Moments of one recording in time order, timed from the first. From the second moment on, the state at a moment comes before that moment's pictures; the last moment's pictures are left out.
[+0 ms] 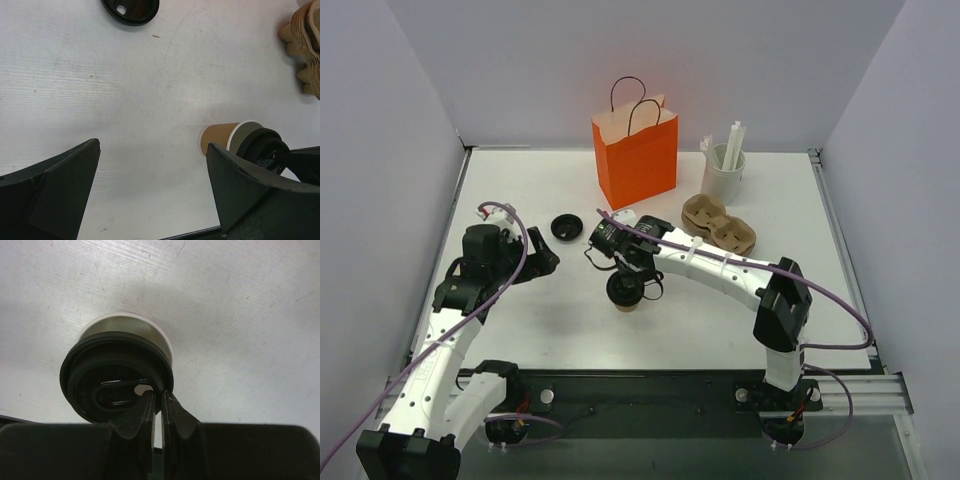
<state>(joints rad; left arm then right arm) -0.14 0.85 0.79 -0.60 0.14 -0.45 1.04 1.86 1.67 -1.09 0.36 0.60</state>
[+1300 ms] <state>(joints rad) -0.23 0.84 0.79 -0.61 0.12 -0.45 1.04 2.01 1.82 -1.22 0.39 0.60</state>
